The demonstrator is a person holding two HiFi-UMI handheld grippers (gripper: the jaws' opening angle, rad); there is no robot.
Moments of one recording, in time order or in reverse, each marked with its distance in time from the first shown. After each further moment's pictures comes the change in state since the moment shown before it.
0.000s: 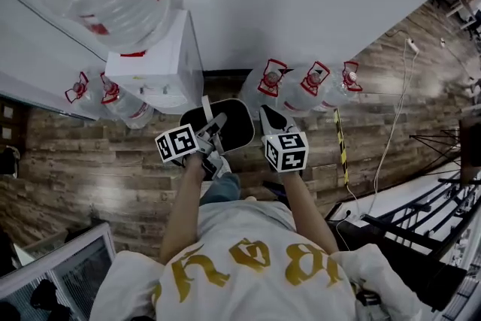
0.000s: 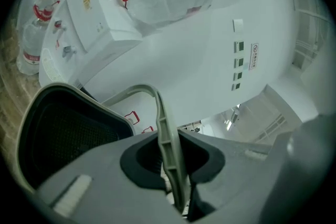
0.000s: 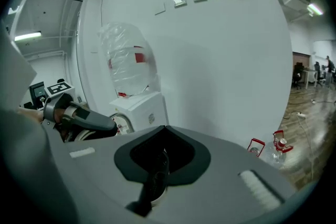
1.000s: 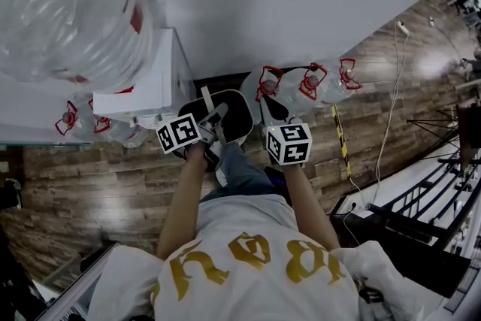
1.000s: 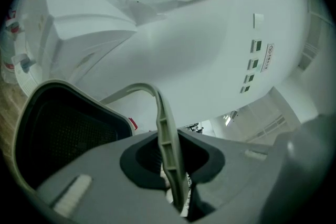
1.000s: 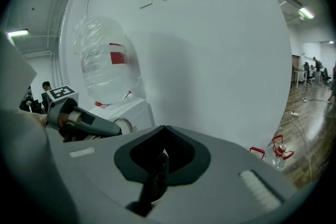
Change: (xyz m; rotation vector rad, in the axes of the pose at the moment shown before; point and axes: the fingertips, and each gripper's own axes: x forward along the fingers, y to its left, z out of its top) left arm 0.084 0.021 0.089 -0.010 0.092 -0.008; right arm 0.083 -0.043 0.054 0.043 -0.017 -0.097
